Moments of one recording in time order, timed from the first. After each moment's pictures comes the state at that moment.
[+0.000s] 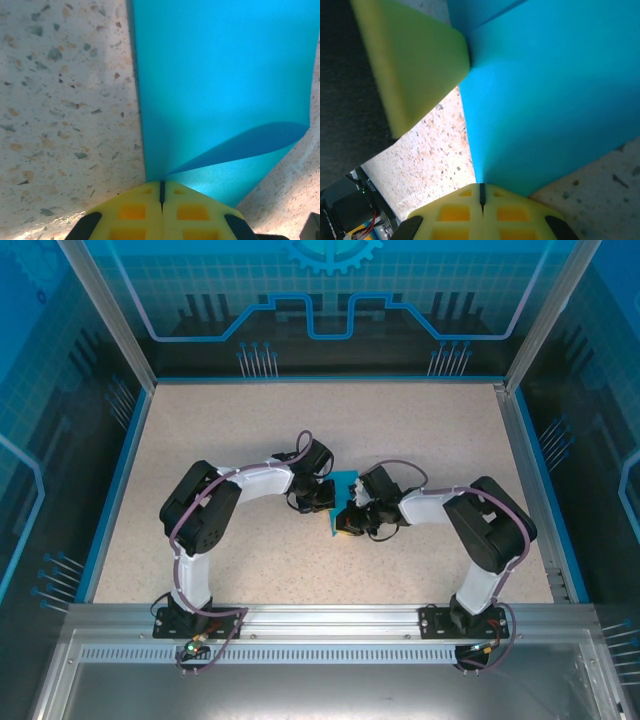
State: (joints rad) left arm -0.60 1.96 1.23 -0.48 0.30 -0.82; right arm 0.59 1.74 0.75 -0.04 -0.59 0.82
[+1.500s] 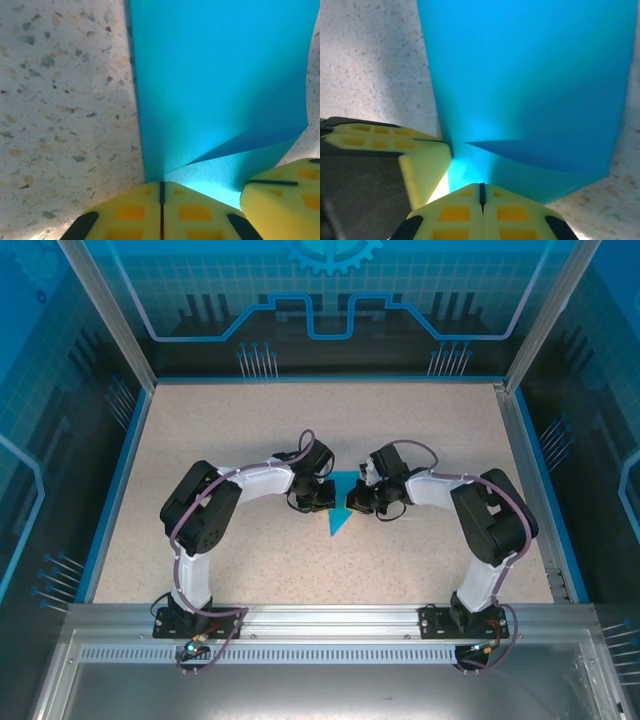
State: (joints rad) left arm -0.61 1.96 1.24 -0.49 0.29 -0.77; right arm 0.46 1.79 0.90 -0.19 -0.52 0.70
